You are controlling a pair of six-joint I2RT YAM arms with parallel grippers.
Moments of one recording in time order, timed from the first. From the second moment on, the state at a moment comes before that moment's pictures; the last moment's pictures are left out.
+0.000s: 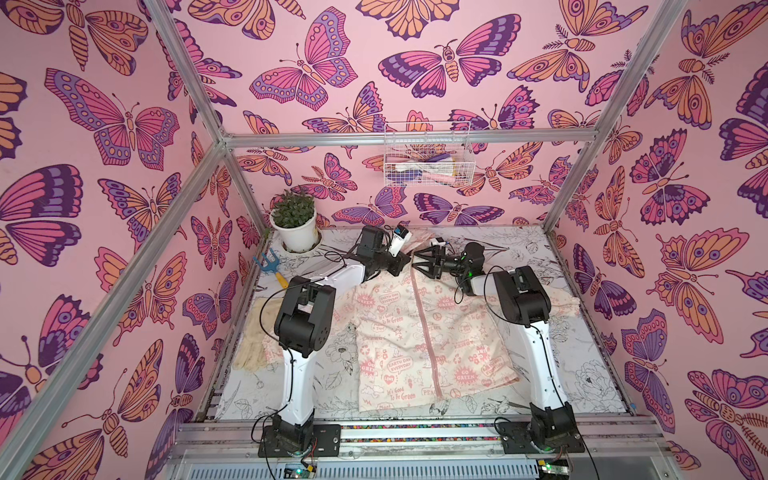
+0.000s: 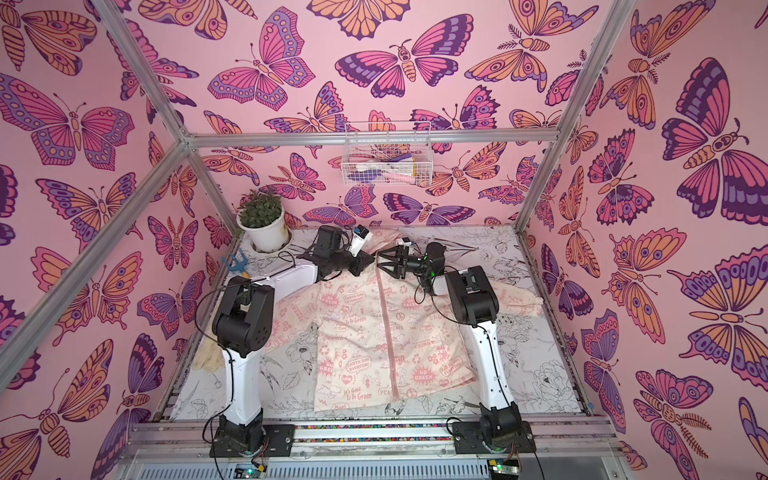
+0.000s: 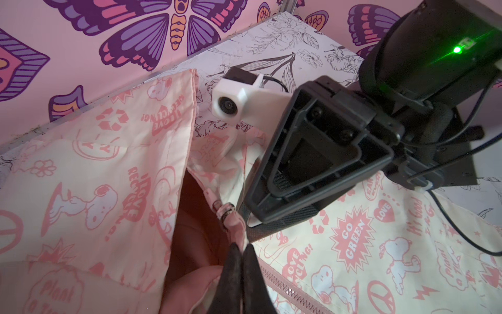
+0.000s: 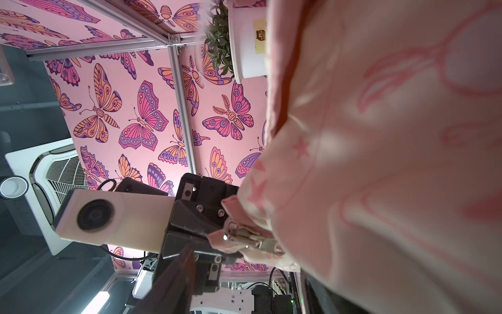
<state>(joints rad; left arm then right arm) -0.39 2.10 1.54 -0.05 0.54 0.14 0.27 2.54 1.55 1.11 -1.17 1.73</state>
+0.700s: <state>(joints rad) -0.38 2.10 1.54 -0.02 0.56 0.12 0.27 2.58 1.66 1.11 -1.18 1.79</state>
